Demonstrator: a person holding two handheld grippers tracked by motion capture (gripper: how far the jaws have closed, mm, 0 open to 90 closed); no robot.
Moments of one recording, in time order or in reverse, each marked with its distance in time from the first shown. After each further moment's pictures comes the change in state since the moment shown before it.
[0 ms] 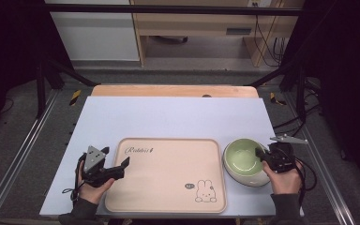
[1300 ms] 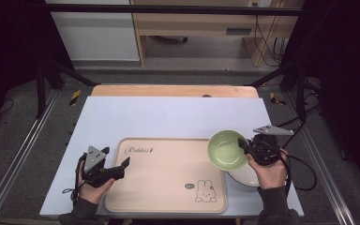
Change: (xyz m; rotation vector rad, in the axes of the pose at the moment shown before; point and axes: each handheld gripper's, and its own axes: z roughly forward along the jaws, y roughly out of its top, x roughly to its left) left arm 0.000 -0.001 0.001 -0.002 0.001 -0.002; right arm 0.052 0.033 -0.012 -0.089 0.103 -0.126
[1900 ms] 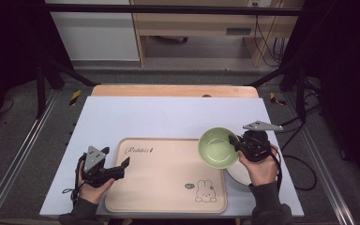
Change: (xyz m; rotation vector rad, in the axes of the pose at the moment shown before) left arm 0.000 0.000 0.000 -0.001 -0.001 -0.002; right arm 0.021 0.014 0.008 -0.010 0.042 -0.034
